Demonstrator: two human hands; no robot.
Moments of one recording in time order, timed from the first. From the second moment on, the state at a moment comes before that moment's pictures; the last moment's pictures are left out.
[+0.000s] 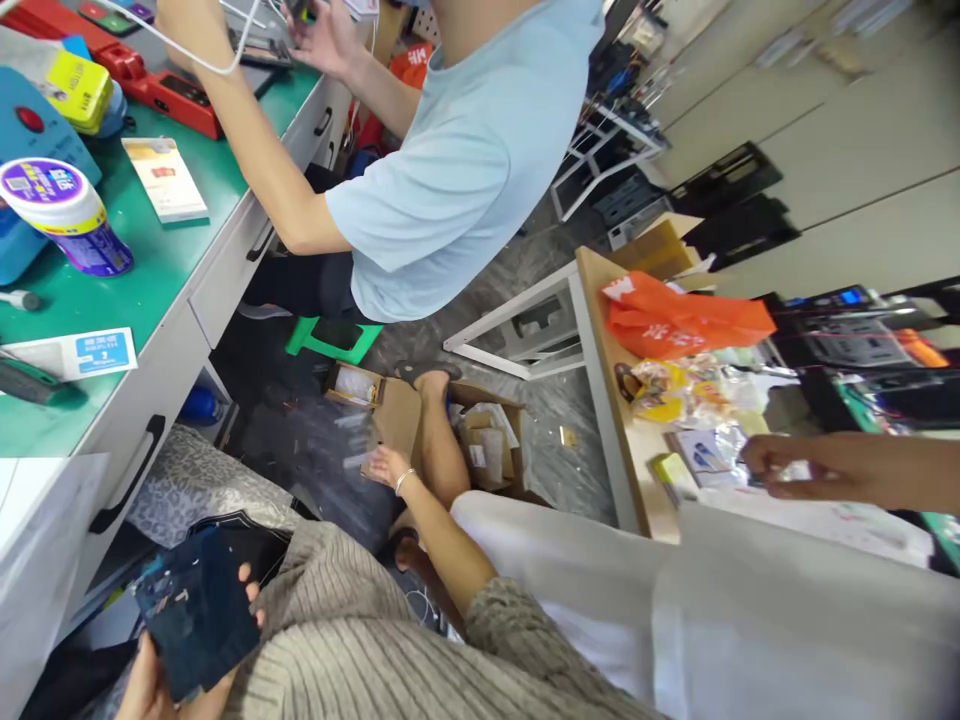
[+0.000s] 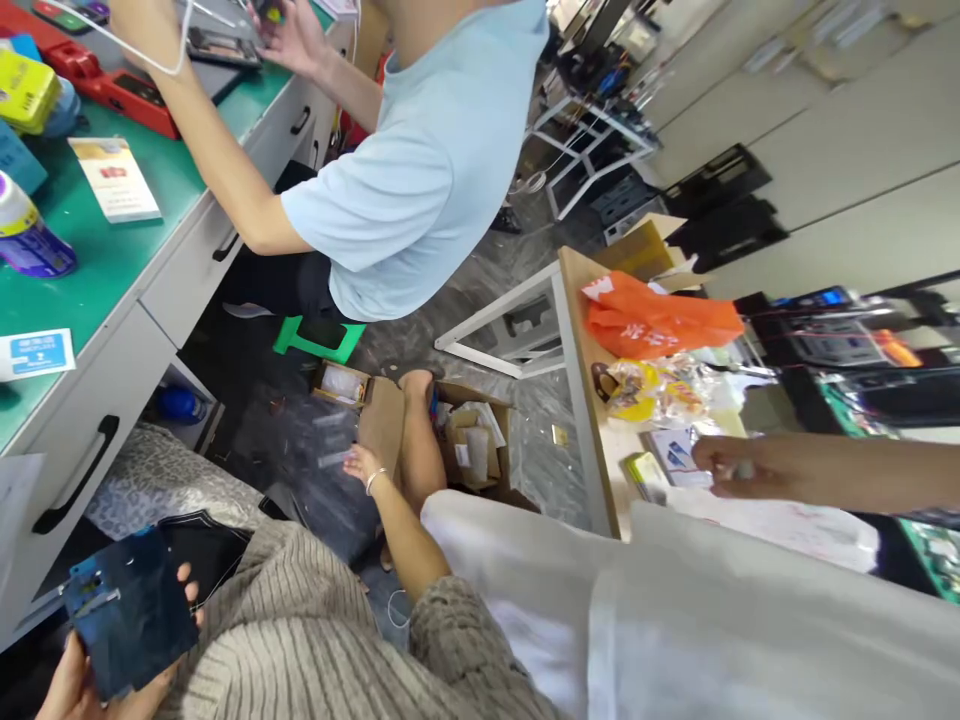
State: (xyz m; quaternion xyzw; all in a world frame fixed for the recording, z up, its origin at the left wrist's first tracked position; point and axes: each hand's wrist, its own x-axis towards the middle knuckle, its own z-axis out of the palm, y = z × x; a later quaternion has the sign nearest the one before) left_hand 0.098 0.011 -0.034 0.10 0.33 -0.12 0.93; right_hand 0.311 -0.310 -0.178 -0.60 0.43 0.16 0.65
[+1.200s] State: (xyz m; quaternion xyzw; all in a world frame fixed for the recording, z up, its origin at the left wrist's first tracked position) left_hand 0.057 0.011 0.084 0.09 0.10 0.22 0.97; right_hand 0.251 -0.012 0.076 -0.45 -0.40 0.59 0.53
